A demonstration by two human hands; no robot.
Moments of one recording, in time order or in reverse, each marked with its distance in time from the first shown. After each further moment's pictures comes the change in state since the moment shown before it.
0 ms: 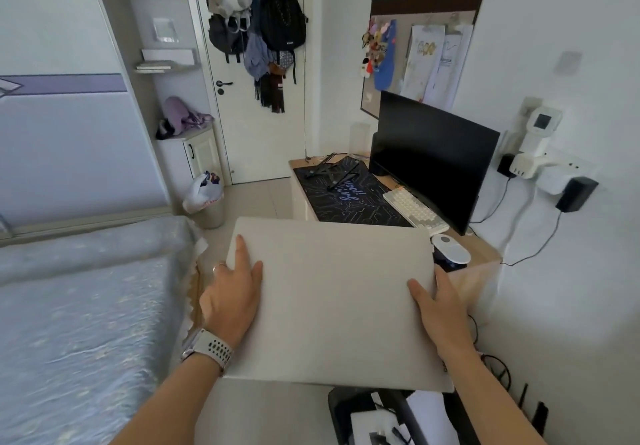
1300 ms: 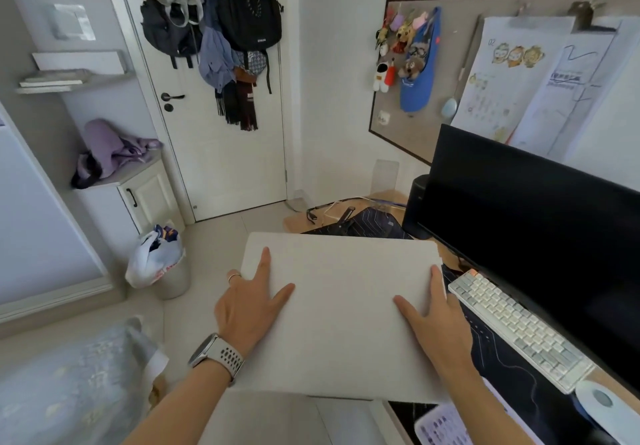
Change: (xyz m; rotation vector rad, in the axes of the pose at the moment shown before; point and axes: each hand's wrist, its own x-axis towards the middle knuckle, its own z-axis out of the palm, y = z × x) left_hand 0.588 0.011 0.189 0.011 -0.204 0.199; right_hand 0.479 -0.088 0.306 -0.561 0.183 0.054
